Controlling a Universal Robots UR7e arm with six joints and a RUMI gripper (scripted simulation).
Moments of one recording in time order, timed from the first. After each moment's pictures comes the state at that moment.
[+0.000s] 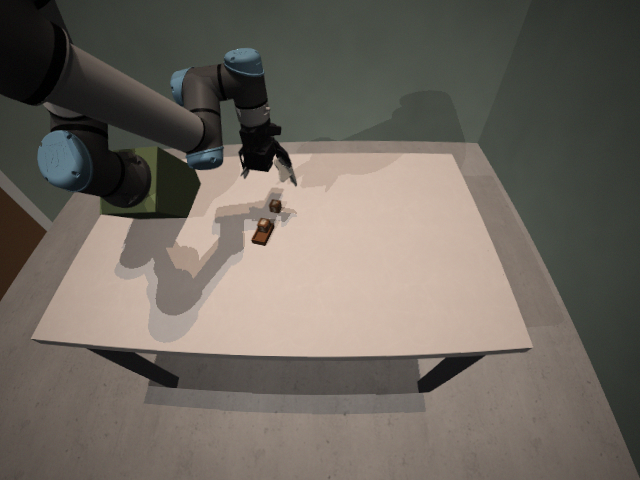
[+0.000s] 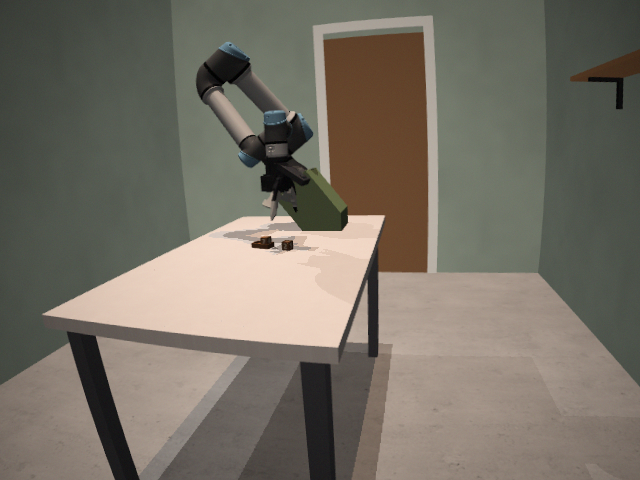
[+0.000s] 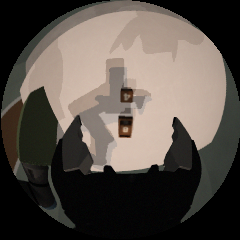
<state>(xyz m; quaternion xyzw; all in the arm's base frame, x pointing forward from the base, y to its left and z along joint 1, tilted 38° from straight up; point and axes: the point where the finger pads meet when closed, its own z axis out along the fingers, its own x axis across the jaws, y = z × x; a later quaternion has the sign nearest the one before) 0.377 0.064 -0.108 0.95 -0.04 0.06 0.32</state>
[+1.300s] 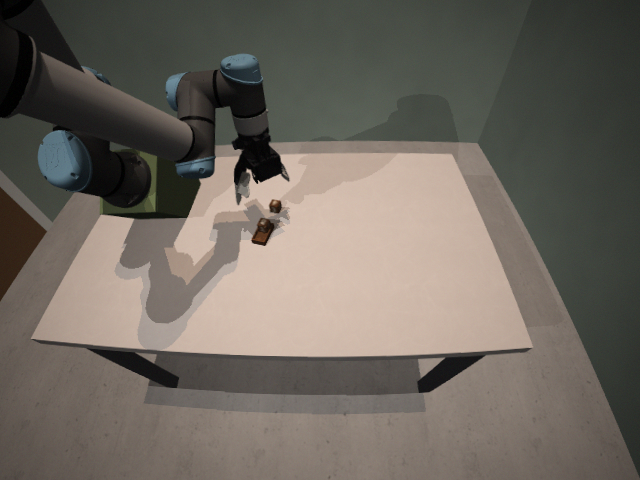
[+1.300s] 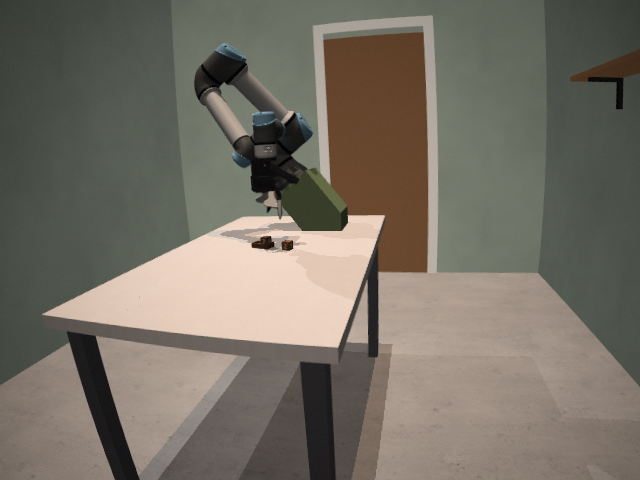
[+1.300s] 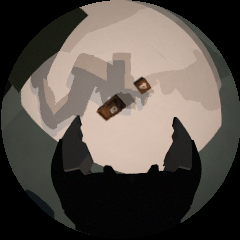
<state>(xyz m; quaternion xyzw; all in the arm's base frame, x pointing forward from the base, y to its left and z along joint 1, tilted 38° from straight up) 0.370 0.027 -0.081 0.87 0.36 -0.08 0.32</state>
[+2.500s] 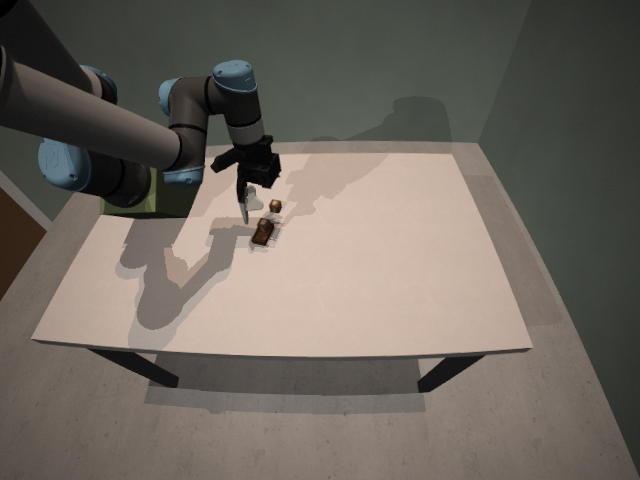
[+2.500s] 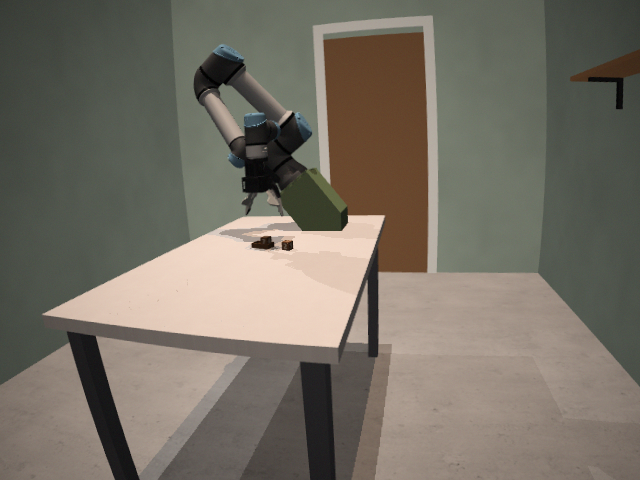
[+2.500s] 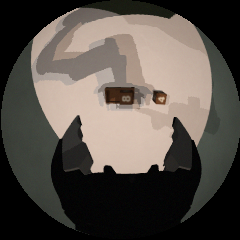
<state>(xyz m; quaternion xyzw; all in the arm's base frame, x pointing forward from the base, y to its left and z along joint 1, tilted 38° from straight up) 0.366 -0.006 -0.056 0.70 0.64 -0.18 0.27</state>
